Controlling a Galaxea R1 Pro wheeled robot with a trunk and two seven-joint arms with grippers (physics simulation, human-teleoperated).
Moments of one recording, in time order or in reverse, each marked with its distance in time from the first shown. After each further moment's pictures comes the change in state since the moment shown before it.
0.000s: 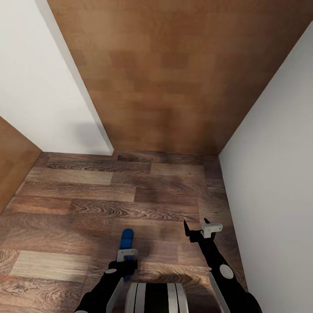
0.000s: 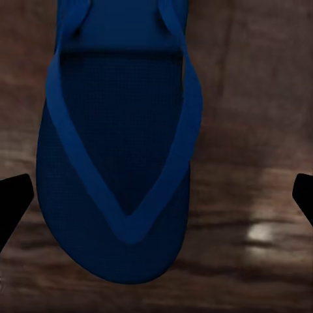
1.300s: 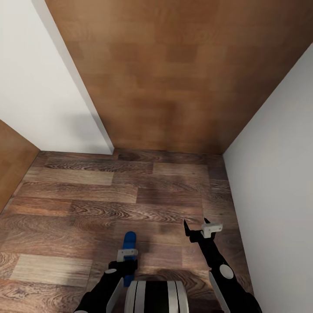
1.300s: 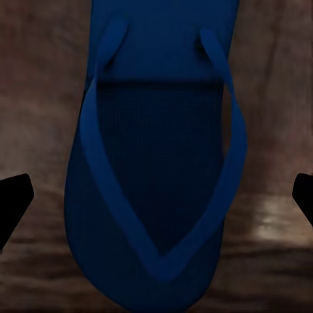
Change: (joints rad) left arm 0.000 0.000 0.000 0.001 0.001 0.001 0.000; right arm 0.000 0.000 0.000 0.000 0.000 0.002 0.000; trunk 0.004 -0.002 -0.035
